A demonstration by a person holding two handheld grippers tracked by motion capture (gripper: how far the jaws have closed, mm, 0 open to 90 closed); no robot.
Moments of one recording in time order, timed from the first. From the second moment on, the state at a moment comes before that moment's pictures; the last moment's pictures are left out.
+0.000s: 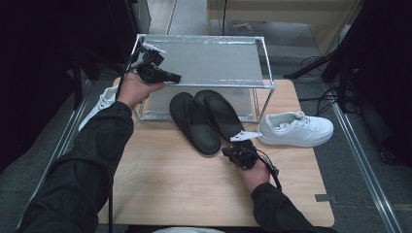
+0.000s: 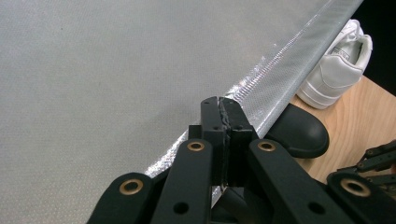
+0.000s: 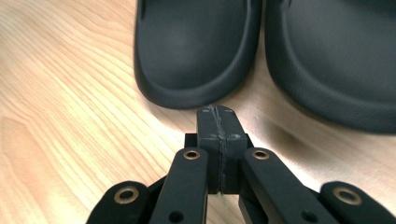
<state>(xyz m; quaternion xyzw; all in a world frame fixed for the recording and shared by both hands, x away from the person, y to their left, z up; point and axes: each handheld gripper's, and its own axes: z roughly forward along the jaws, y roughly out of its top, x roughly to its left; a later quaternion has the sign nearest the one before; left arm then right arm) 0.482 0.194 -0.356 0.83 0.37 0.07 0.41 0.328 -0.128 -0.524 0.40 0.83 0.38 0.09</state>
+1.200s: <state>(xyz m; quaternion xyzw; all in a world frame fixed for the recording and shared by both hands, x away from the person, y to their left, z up) 0.481 0.192 -0.355 0.83 0.37 0.08 0.40 0.341 -0.079 -0.535 0.40 0.83 0.39 0.07</state>
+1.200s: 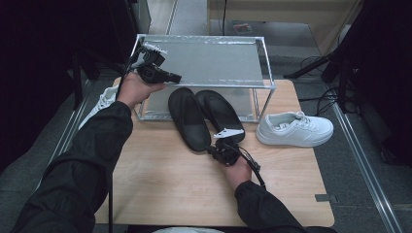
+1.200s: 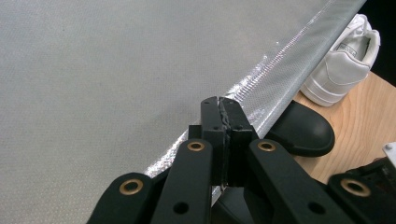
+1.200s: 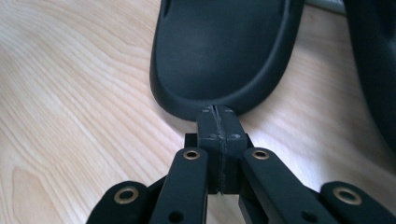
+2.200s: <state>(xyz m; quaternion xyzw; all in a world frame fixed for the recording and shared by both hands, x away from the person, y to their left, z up) 0.483 0.191 -0.353 0.84 0.37 0.07 0.39 0.391 0.003 -0.519 0.40 0.81 0.42 0.07</state>
